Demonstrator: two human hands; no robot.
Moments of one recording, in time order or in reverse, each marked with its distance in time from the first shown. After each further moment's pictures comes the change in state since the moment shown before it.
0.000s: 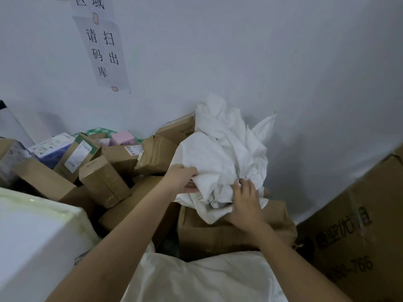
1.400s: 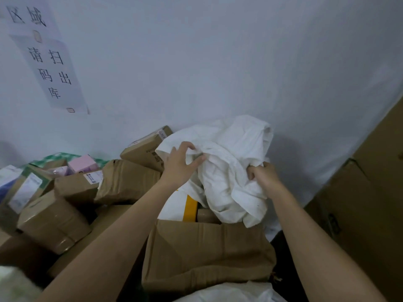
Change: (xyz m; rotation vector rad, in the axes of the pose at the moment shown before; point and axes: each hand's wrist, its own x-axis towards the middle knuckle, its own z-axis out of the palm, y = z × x) left_hand 0.086 0.048 0.080 0.557 0.072 0.757; right_hand 0.081 0.103 -0.117 0.907 0.150 0.718
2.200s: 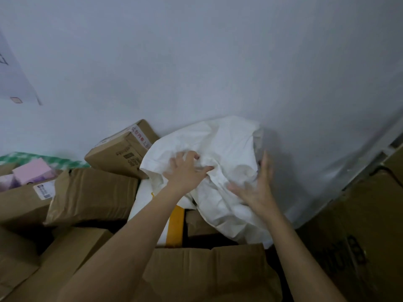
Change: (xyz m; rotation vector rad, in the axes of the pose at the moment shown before) left_hand 0.092 -0.059 0.105 0.295 -0.198 -0.229; right_hand 0.053 0.054 0.022 -0.103 0.003 -0.410
